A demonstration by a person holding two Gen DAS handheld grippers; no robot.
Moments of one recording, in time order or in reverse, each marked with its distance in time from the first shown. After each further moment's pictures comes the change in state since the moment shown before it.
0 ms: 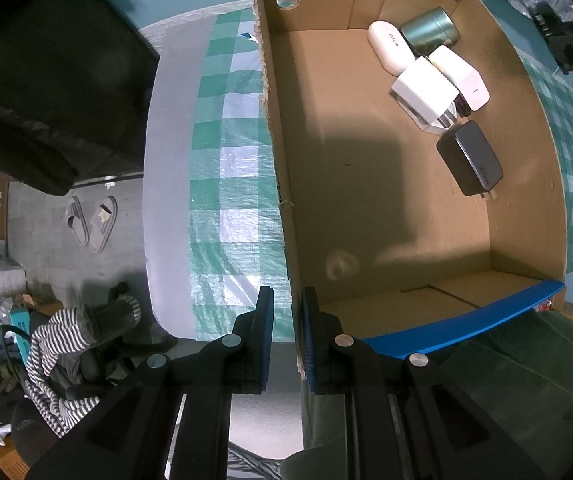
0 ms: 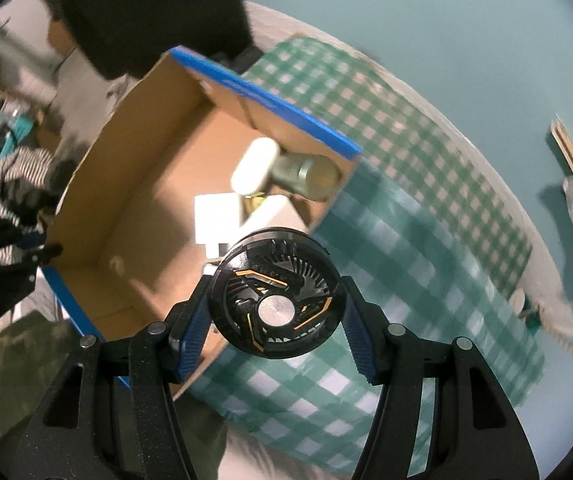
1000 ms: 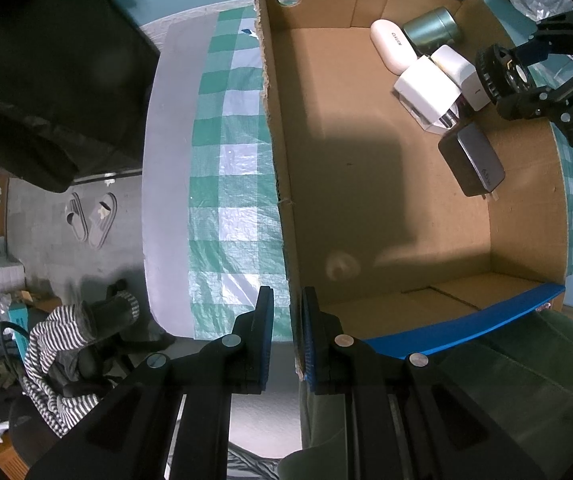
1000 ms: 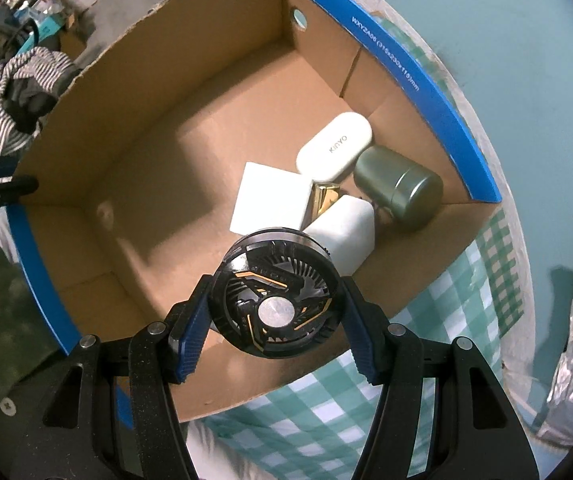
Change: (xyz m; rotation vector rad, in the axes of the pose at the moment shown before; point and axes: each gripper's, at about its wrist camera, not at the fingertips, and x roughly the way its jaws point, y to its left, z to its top) left arm 0.001 0.003 0.002 -0.009 0.005 -0.002; right arm 0.072 0.056 0.015 -0.273 0.147 -0.030
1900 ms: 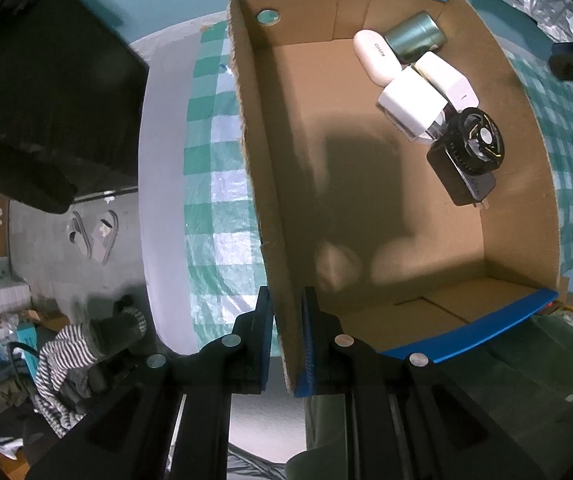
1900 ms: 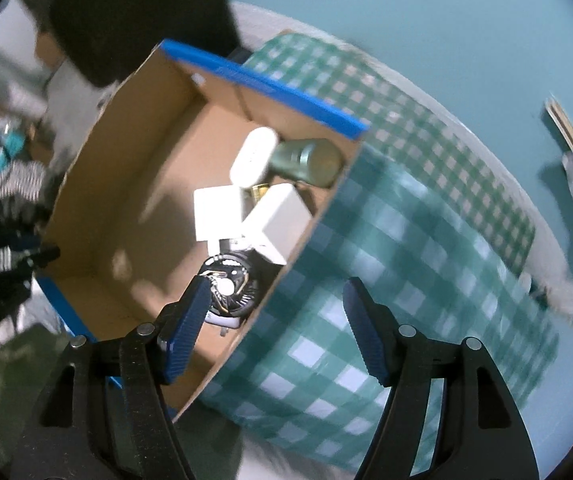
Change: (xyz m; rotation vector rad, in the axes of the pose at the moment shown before) left arm -0.010 -0.015 0.008 0.065 -0.020 0.020; right arm -0.061 -0.048 -0.058 0.408 -0.177 0.031
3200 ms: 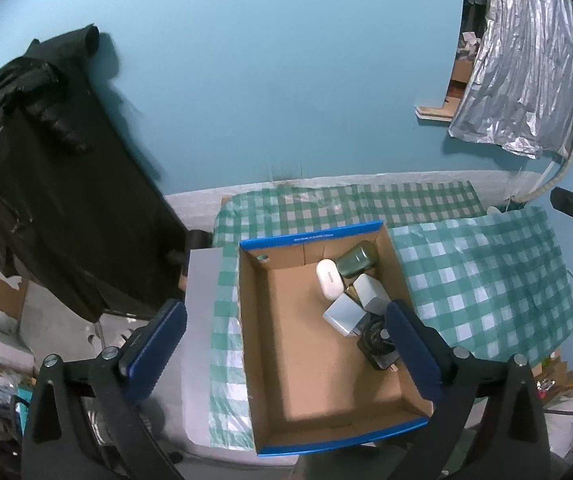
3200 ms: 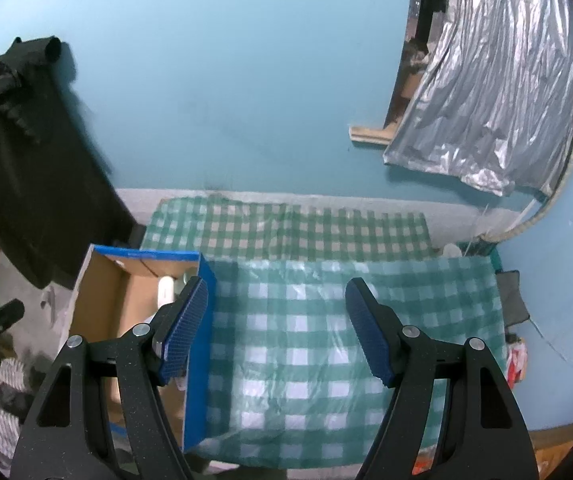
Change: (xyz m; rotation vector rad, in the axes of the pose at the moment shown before) left arm -0.191 -0.038 0.031 -0.047 -0.558 0.038; right arm -0.174 -0.041 -0.104 0.462 -0.550 -0.274
